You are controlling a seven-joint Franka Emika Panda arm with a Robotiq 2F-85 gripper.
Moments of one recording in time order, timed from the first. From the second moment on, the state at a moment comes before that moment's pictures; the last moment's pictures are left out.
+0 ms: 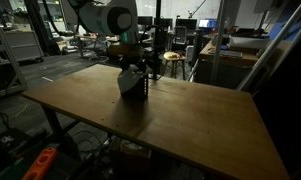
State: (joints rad) arm -0.05 0.23 0.00 -2.21 0.02 2.62 -0.29
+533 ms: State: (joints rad) arm -0.01 0.24 0.00 -2.18 -0.06 2.58 -0.23
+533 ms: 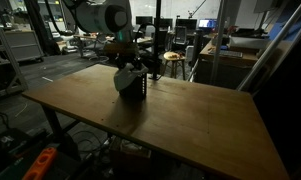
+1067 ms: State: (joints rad) arm 0.00 0.28 0.01 -2.08 -0.05 2.42 -0.19
